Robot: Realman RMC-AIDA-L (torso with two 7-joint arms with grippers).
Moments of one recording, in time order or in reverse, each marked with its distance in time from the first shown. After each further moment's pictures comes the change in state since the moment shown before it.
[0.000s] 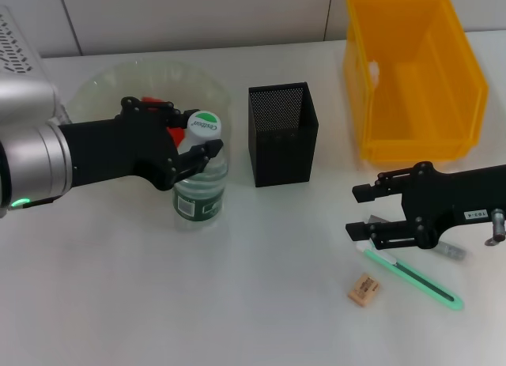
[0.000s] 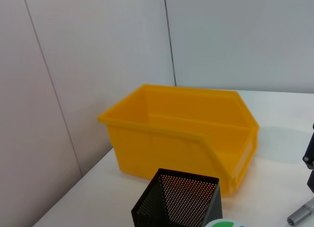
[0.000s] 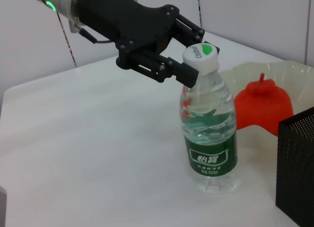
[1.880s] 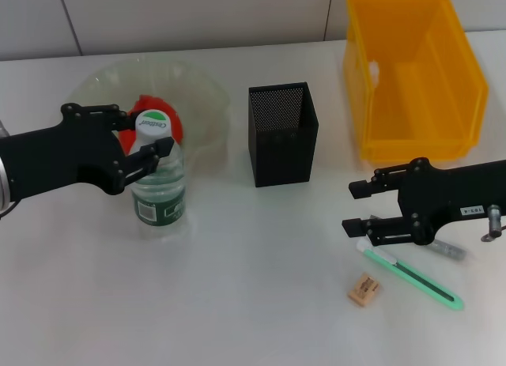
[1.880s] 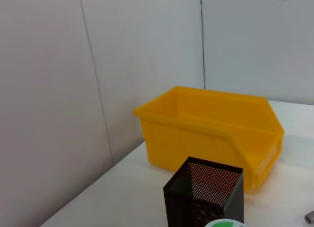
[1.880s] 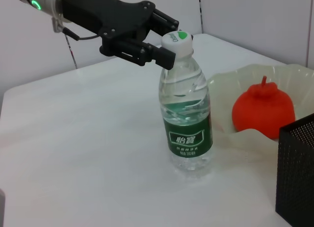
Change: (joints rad) left arm 0.110 0.000 -0.107 0.045 -0.064 0.058 0.027; right arm 0.010 0.002 -0.002 0.000 0.002 0.004 0.000
